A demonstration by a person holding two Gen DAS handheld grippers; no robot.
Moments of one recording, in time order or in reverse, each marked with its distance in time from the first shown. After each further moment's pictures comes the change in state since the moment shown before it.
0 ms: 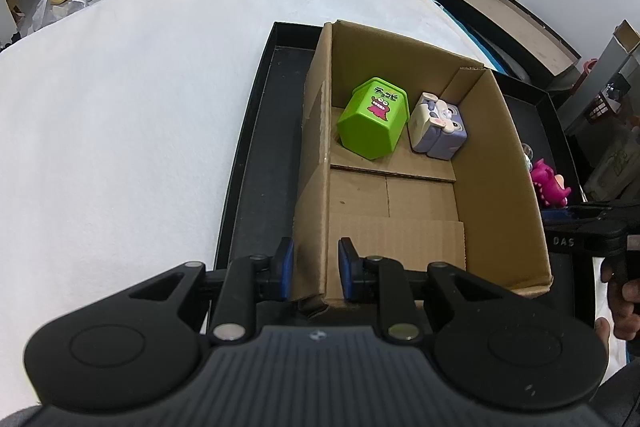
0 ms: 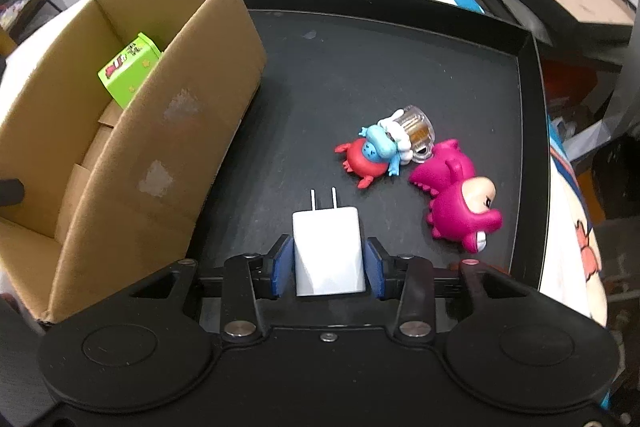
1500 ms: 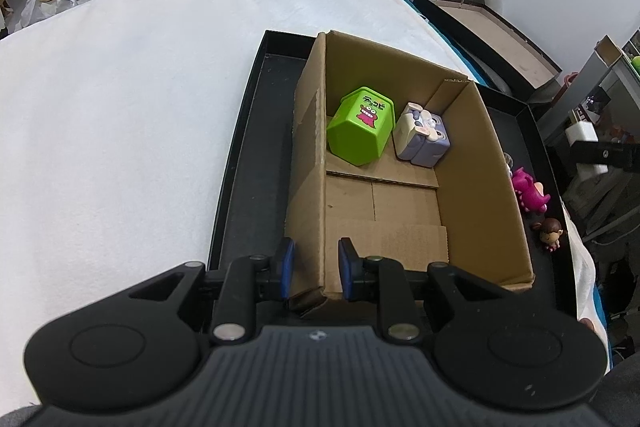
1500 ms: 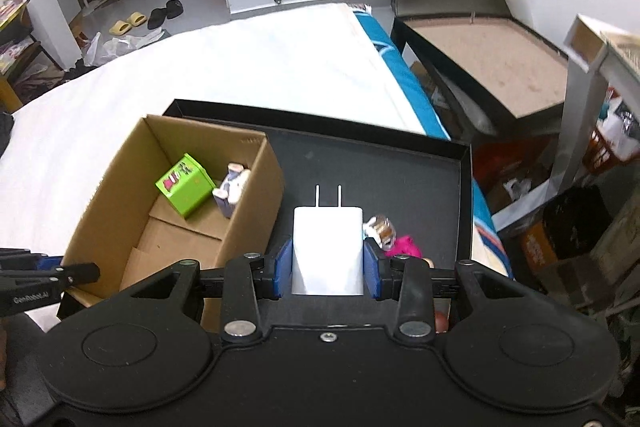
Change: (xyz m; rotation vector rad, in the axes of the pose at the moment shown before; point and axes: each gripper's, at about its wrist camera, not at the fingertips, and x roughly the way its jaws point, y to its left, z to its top) left arm -0.010 0.014 -0.004 -0.014 -0.030 -0.077; right arm -0.109 0.026 0.038 0.029 -0.176 -0.074
